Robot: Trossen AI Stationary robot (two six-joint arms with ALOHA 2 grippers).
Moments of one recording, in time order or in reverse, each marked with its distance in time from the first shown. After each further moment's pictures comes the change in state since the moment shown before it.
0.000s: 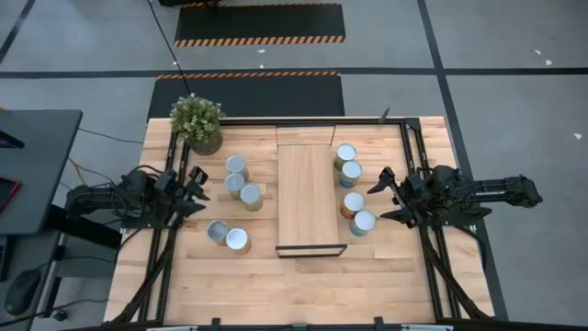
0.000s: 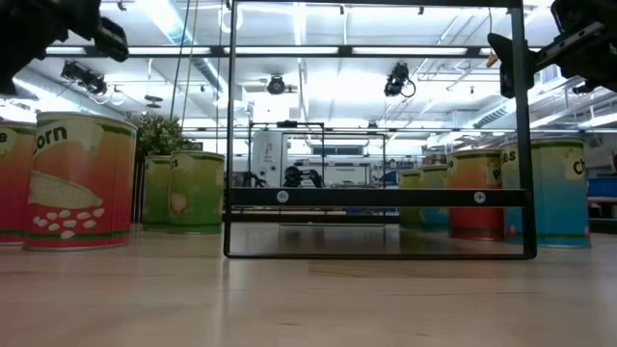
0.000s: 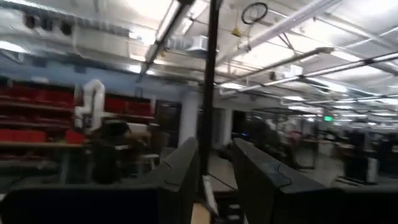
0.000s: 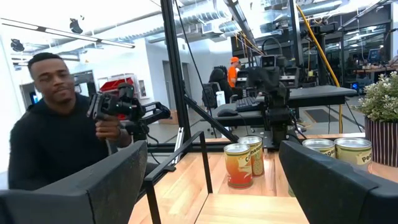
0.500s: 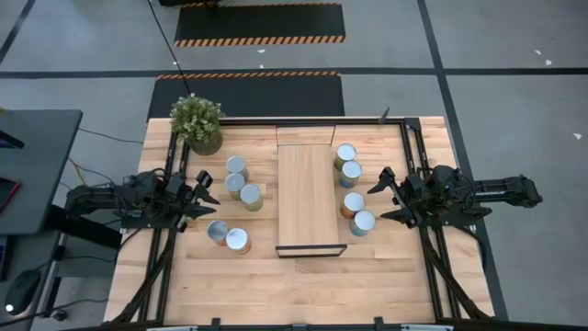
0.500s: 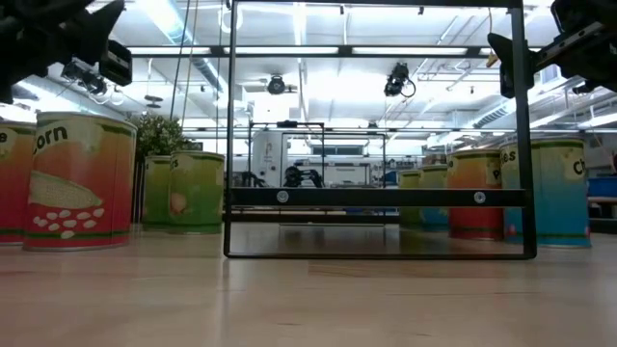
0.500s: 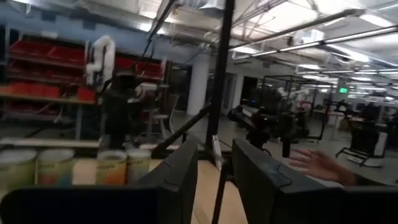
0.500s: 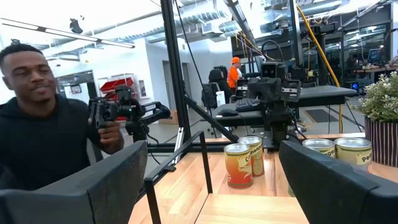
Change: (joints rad) left arm 0.000 0.000 0.010 -0.212 -0.036 0.042; right arm 0.000 0.000 0.000 0.000 0.000 0.000
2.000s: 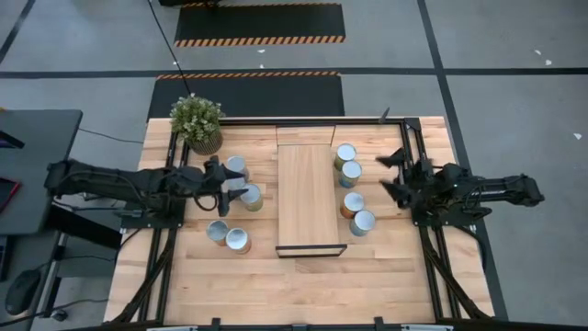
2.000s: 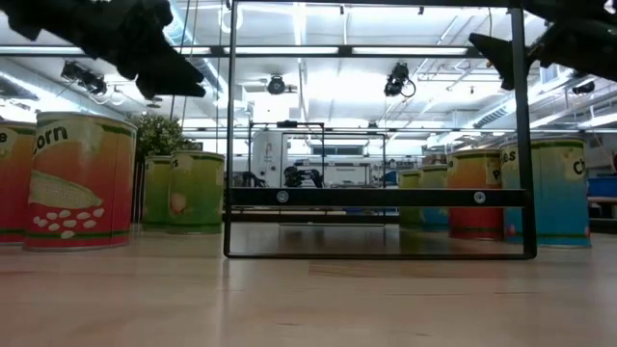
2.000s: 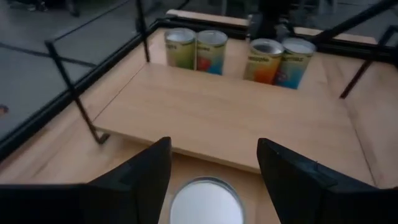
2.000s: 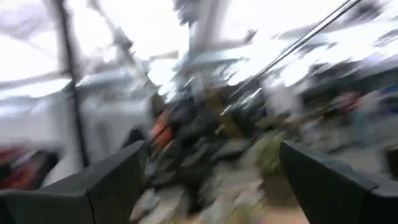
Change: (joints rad) left arm -0.059 0.733 0.460 -0.399 -0.595 0.042; right arm 0.000 0.046 0.000 0.308 0.493 -0.050
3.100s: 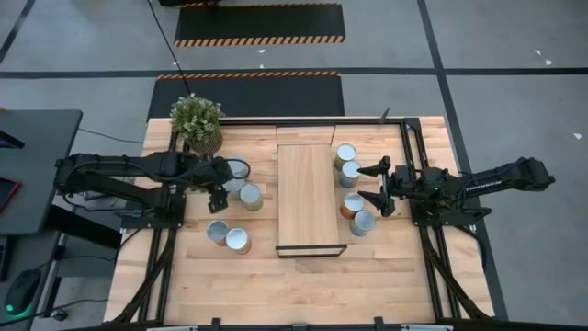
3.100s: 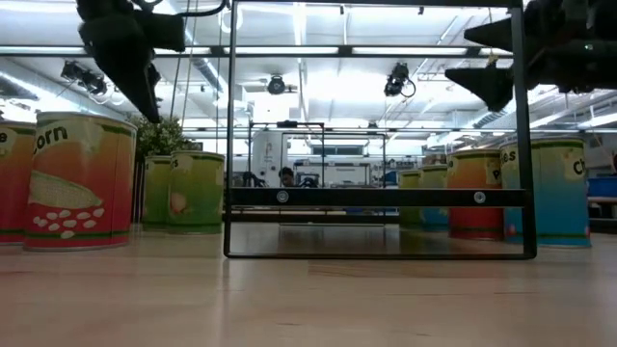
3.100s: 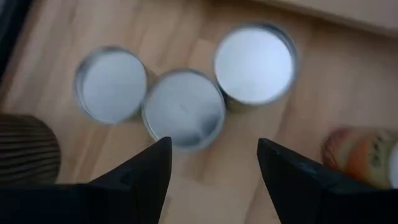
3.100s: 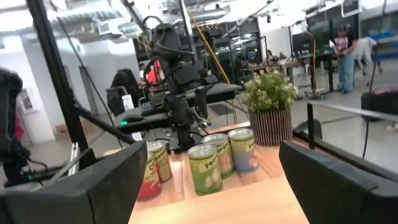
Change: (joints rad) left arm 0.090 0.310 0.445 -0.897 0.118 -0.070; right arm 0.084 0.355 0.043 -0.014 0.027 -0.030
